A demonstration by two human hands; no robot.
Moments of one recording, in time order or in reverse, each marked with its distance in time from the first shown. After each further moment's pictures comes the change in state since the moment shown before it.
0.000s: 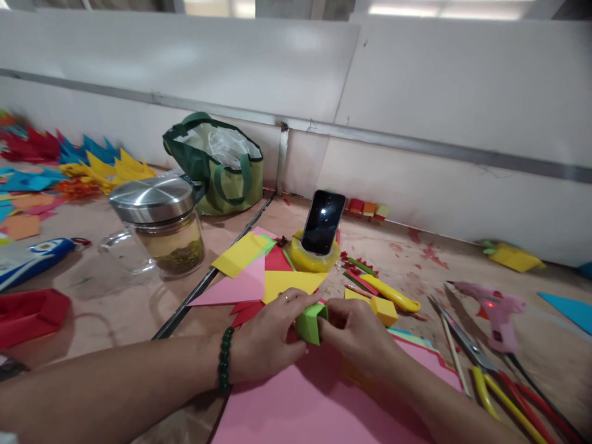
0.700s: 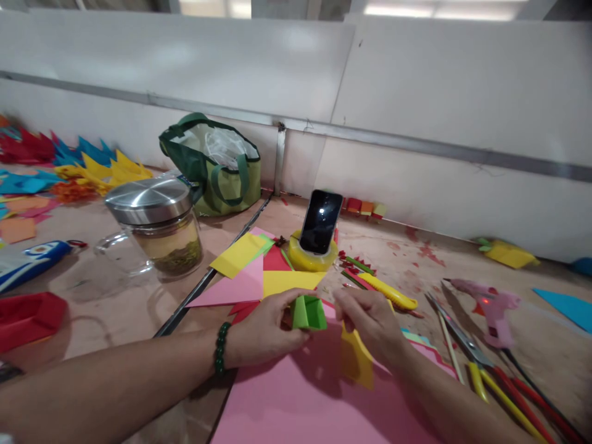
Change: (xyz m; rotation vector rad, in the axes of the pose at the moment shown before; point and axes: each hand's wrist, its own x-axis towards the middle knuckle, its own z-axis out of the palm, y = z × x) left_hand 0.008 0.006 -0.003 -0.478 -0.039 -0.334; right_hand -0.001 -0.002 -0.019 0.184 0.186 -0.156
